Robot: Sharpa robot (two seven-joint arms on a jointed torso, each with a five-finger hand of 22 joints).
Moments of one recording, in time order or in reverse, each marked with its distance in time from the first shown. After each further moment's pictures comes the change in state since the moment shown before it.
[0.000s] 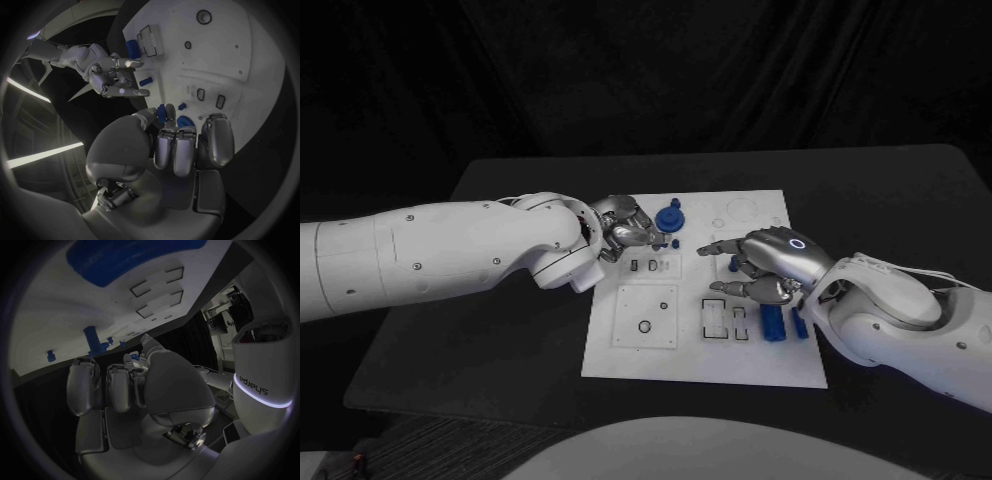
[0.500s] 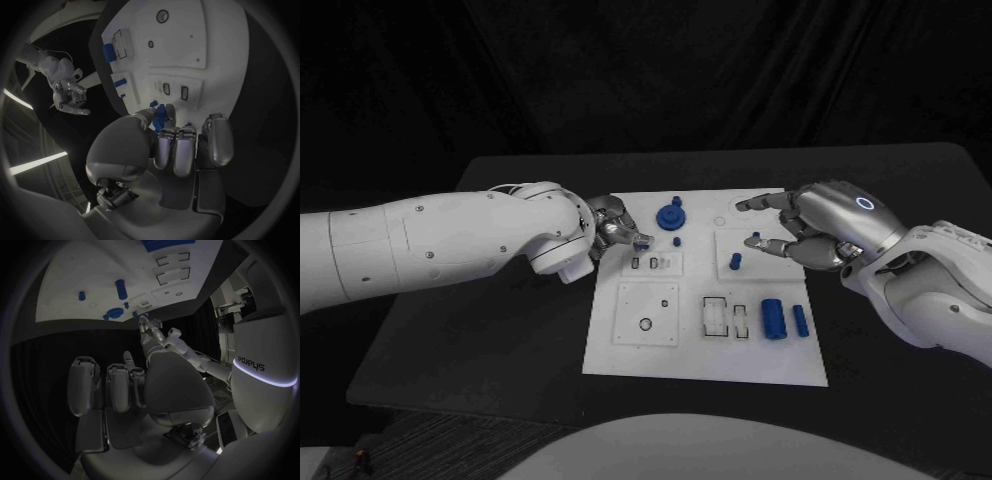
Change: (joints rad) left arm 0.000 0.022 0.000 -0.087 -0.049 0.102 -0.130; left_hand 0.000 0.000 -0.011 0.011 -0.012 0.001 0.001 0.000 -0.007 0.000 0.000 0.000 0.000 0.000 0.000 0.000 0.000 0.000 0.000 0.000 -0.009 0.000; right arm 0.129 -0.147 0.002 0.118 0.000 -0.094 -0.015; right_hand 0.000 0.000 0.000 -0.006 0.008 0.065 0.012 0.006 0.005 0.003 0.011 0.000 0.000 -0.004 0.004 0.000 0.000 0.000 0.000 0.000 0.004 0.000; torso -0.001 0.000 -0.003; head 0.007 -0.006
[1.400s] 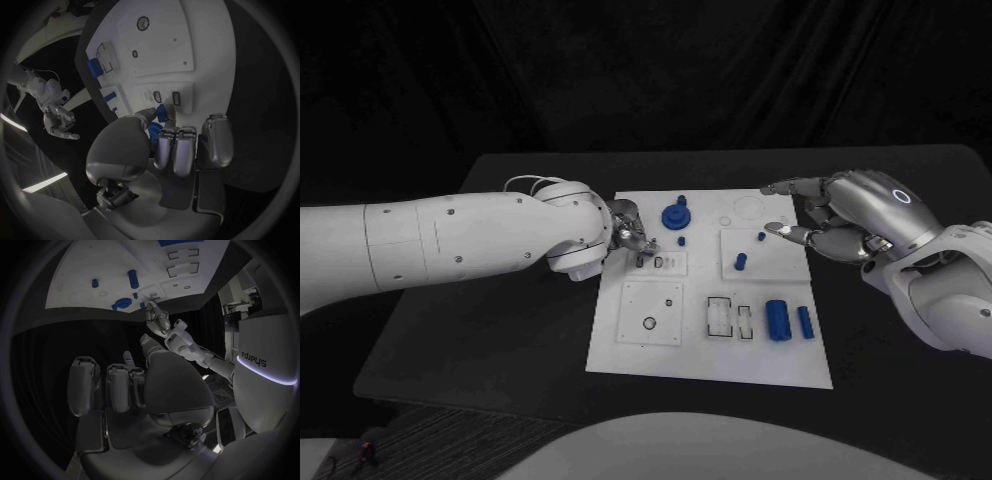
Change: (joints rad) left arm -0.002 0.055 0.000 -0.010 -0.152 0.068 -0.111; left_hand -0.003 0.003 -0.001 0.010 -0.004 0.000 0.000 0.000 -0.007 0.000 0.000 0.000 0.000 0.000 0.000 0.000 0.000 0.000 0.004 -0.004 0.005 0.000; right arm 0.012 -0.043 -0.001 0.015 0.000 -0.071 -0.022; right_hand 0.004 0.004 0.003 -0.003 0.000 0.000 0.000 0.000 0.000 -0.003 0.003 0.000 0.001 0.003 0.003 0.000 0.000 0.000 0.000 0.000 0.000 0.000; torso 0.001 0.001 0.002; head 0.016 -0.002
